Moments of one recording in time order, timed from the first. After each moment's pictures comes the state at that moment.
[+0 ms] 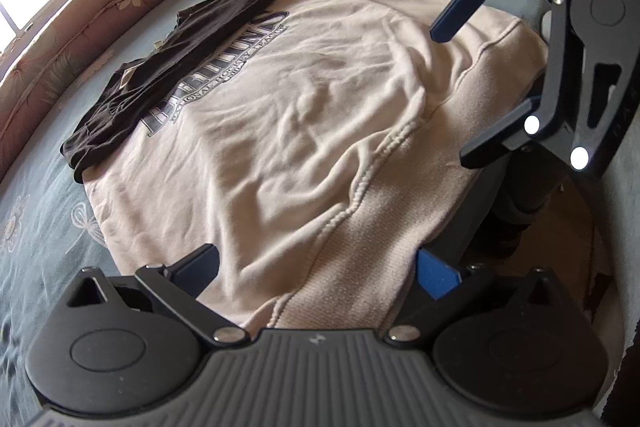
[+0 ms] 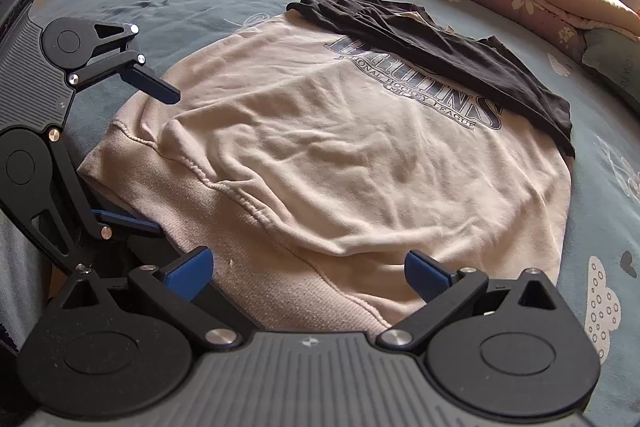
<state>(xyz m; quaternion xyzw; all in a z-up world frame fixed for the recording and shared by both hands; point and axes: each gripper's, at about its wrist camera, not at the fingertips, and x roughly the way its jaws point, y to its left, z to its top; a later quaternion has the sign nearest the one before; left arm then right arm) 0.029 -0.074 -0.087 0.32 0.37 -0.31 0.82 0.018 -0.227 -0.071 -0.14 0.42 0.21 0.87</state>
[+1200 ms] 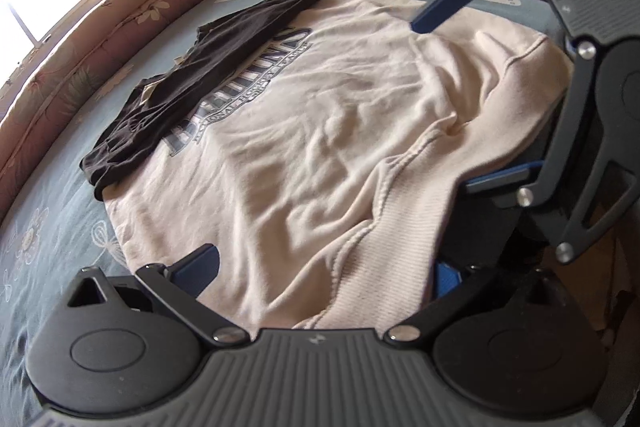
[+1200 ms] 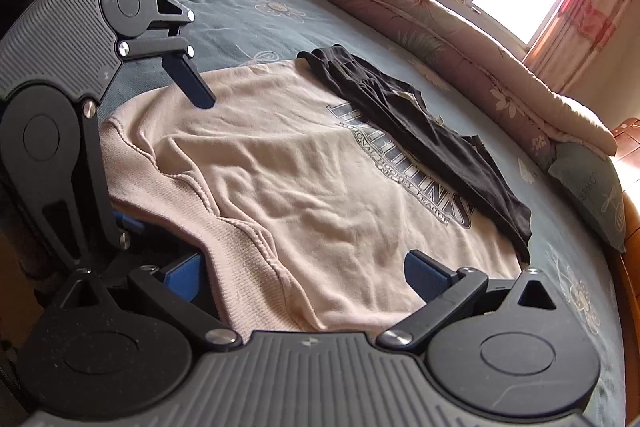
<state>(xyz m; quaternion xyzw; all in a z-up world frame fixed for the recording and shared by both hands) 0.039 -0.078 -0.085 0.33 0.34 -0.28 0.83 0.004 -0.185 -0.071 -0.28 0.31 0.18 0.89</state>
